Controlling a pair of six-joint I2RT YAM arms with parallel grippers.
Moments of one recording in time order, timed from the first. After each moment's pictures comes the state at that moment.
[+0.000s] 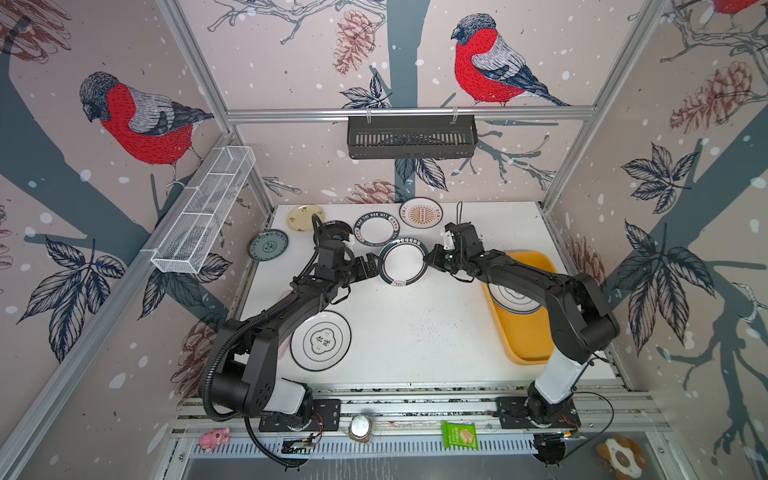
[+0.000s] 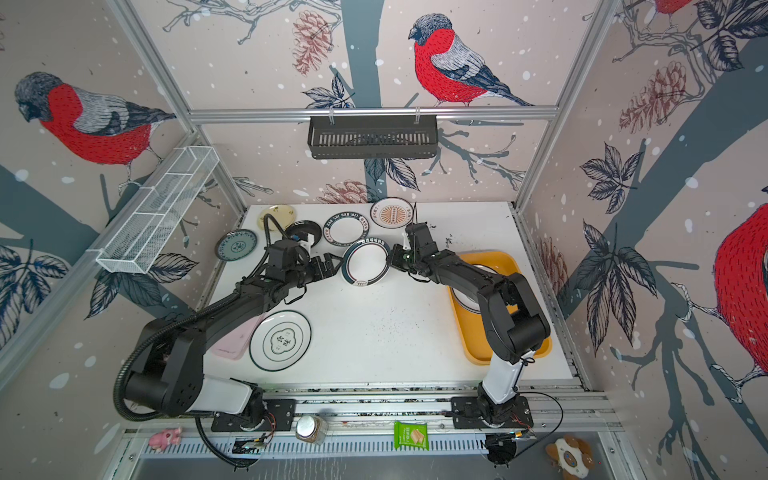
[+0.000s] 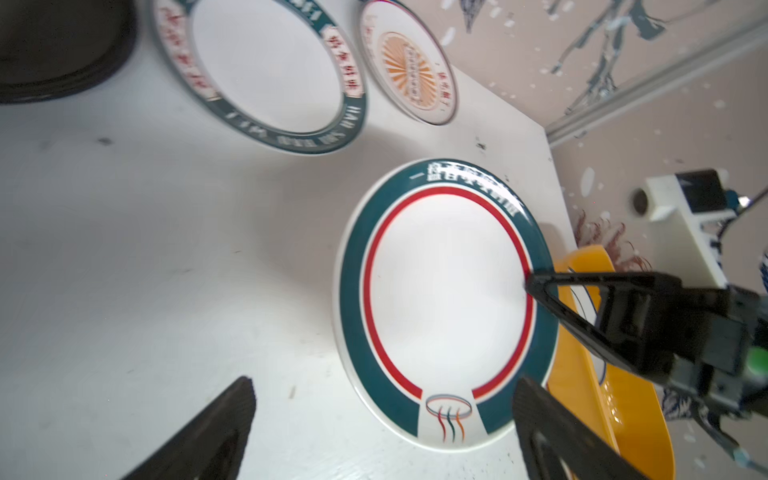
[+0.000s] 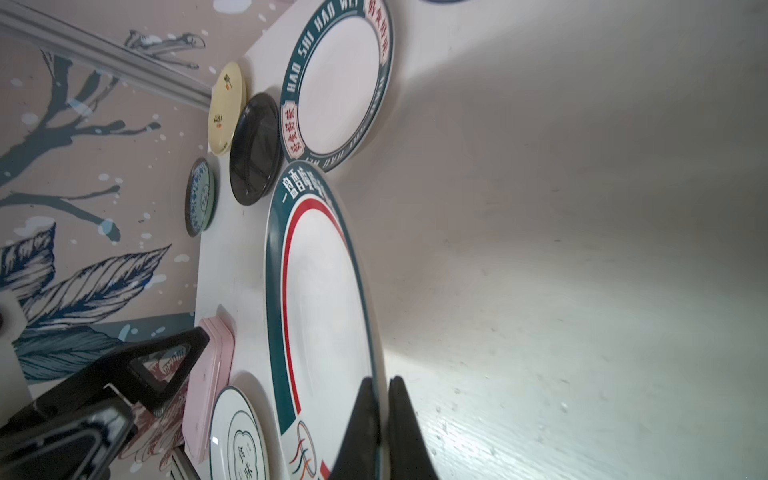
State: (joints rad) left arm -0.33 1.44 0.82 0.04 0.37 -0.56; right arm 0.49 1.73 1.13 -0.09 -0.34 0.74
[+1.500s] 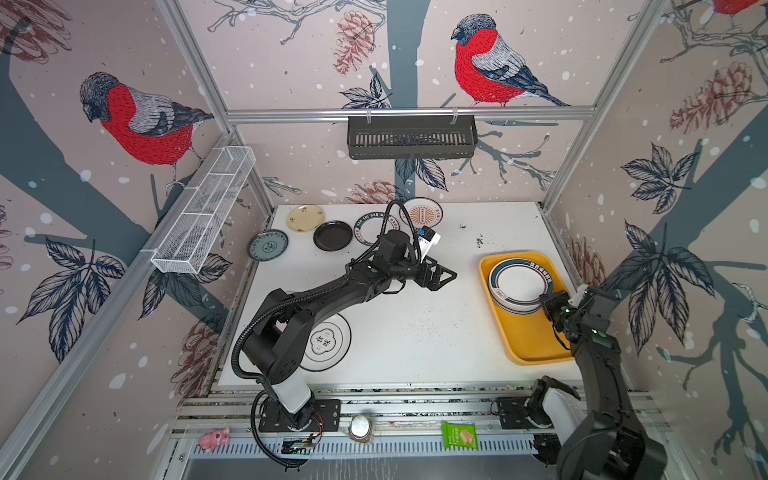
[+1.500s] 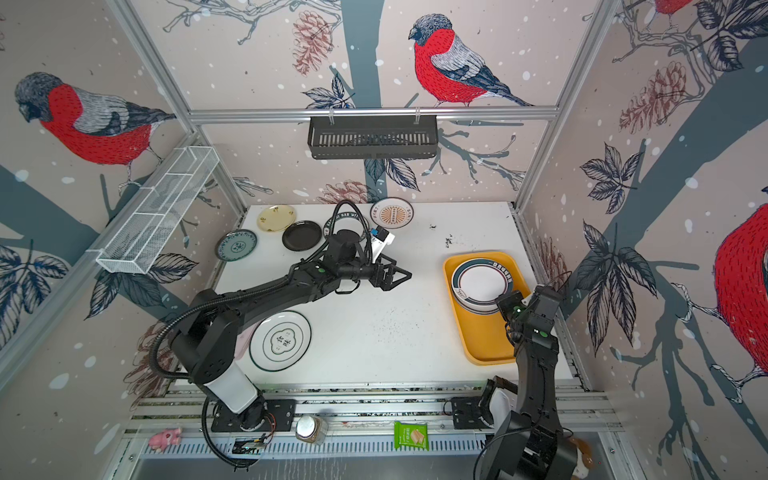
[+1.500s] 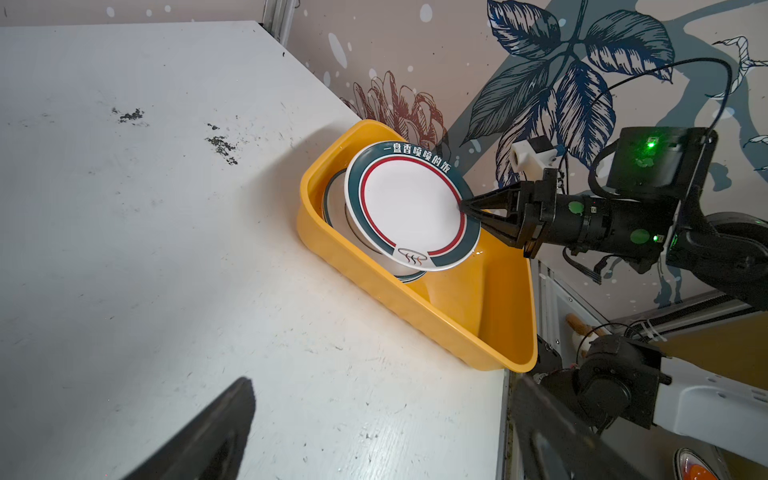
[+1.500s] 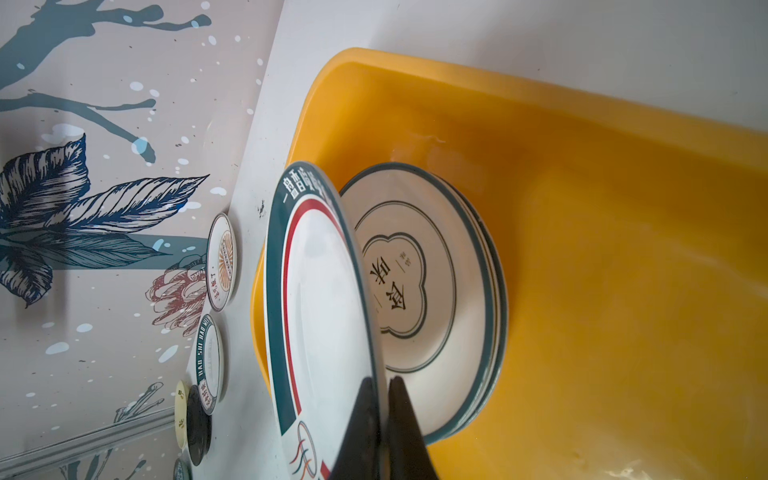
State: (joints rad) left arm -0.70 1.69 1.15 0.10 0.60 -0.29; right arm -0.47 0.88 0.43 -0.25 -0.45 0.76
